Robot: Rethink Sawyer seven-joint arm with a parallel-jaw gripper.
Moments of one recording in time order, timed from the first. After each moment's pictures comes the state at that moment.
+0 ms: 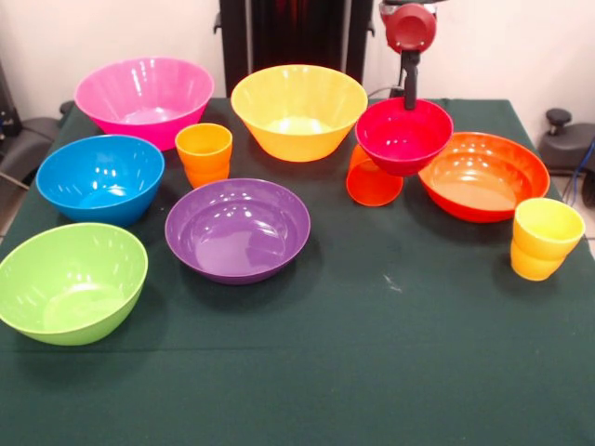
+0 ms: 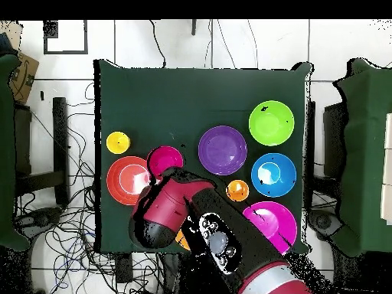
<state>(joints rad) -0.49 -0.92 0.73 2.10 -1.03 0.41 1.42</state>
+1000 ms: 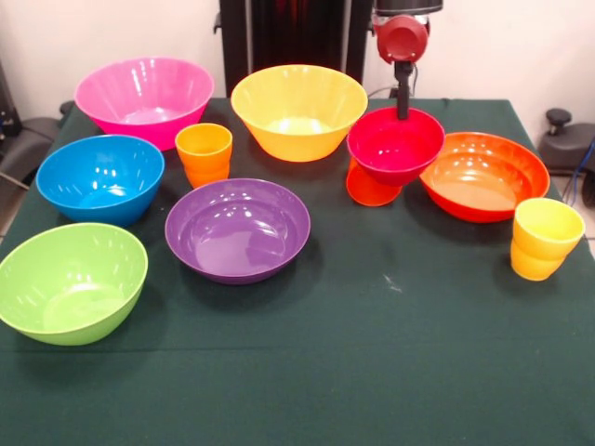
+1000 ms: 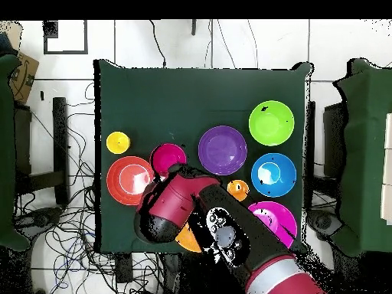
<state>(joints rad) -0.52 -0.89 0.73 2.08 -1.05 0.41 1.42</state>
